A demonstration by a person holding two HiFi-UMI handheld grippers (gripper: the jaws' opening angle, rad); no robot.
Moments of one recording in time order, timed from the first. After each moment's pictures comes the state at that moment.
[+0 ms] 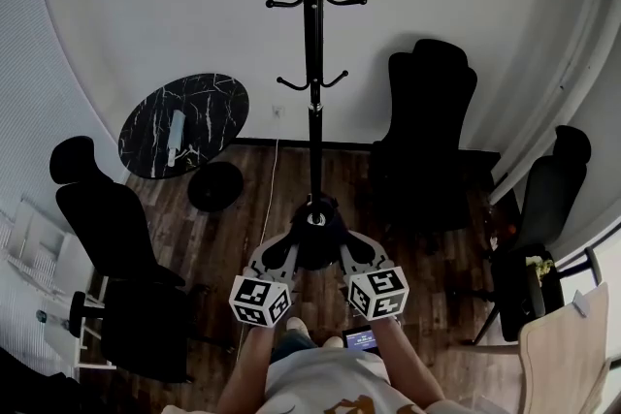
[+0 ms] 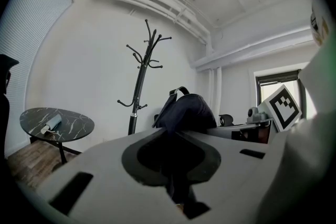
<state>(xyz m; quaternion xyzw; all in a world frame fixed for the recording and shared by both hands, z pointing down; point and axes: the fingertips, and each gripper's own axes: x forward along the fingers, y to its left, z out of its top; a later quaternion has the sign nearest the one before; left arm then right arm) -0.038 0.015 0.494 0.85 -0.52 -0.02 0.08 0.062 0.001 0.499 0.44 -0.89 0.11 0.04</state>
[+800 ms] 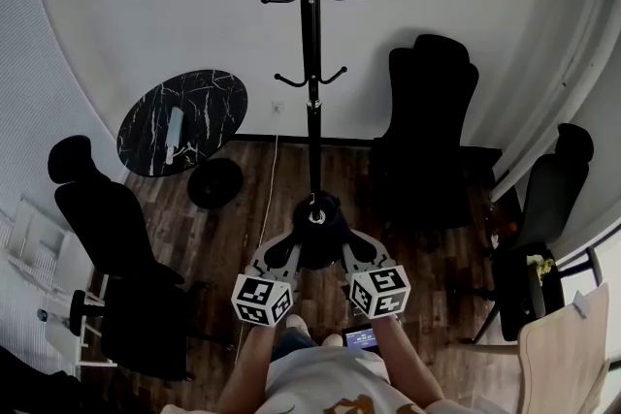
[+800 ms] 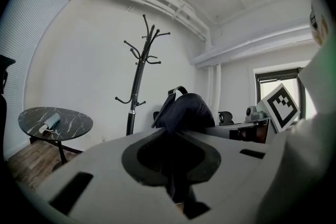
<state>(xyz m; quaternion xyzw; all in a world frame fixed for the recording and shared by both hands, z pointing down) -0.026 0.007 0.502 0.85 -0.52 0.00 0.08 0.073 -0.009 0.508 0.44 -0.89 0.12 0.04</state>
